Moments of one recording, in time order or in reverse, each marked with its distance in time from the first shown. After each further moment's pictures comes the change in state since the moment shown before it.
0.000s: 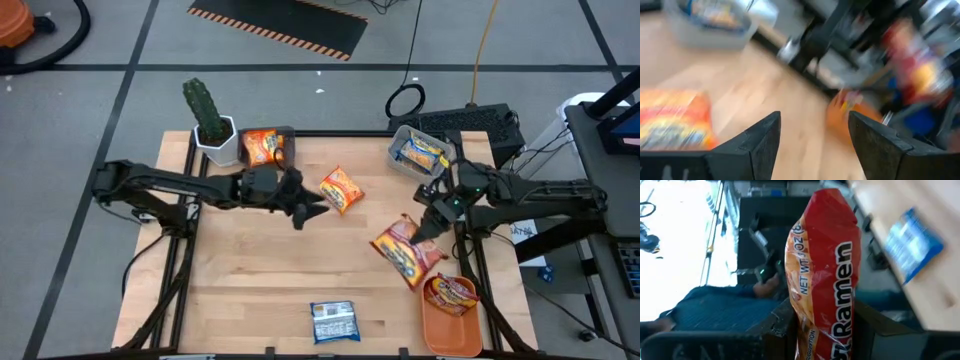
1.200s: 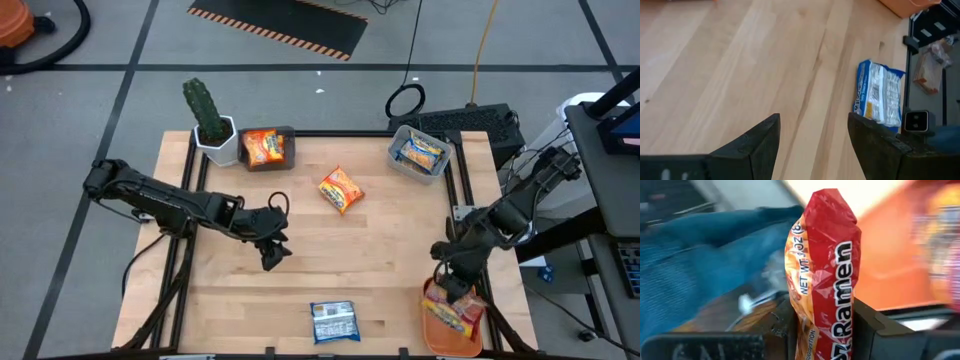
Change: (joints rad) left arm -0.231 -0.074 -0.001 -0.617 0.010 -0.015; right arm 0.698 0.292 0.313 -0.687 0.280 0.185
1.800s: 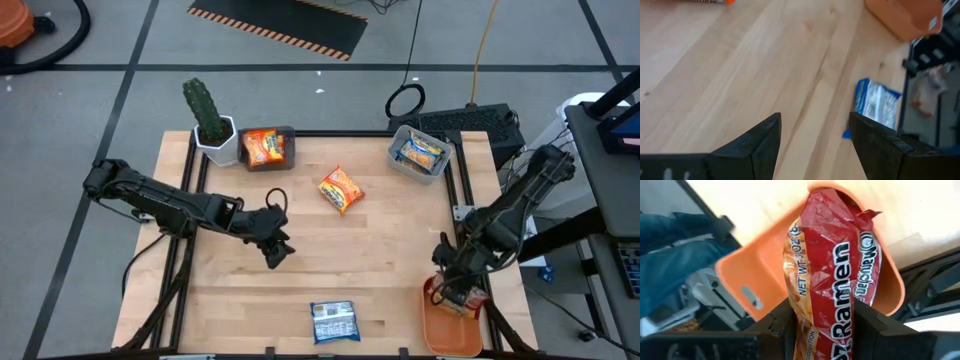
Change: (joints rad) left arm -0.021 0.000 0.000 0.034 -0.066 -0.129; right arm 0.120 0.074 -0.102 -0.173 0.116 -0.146
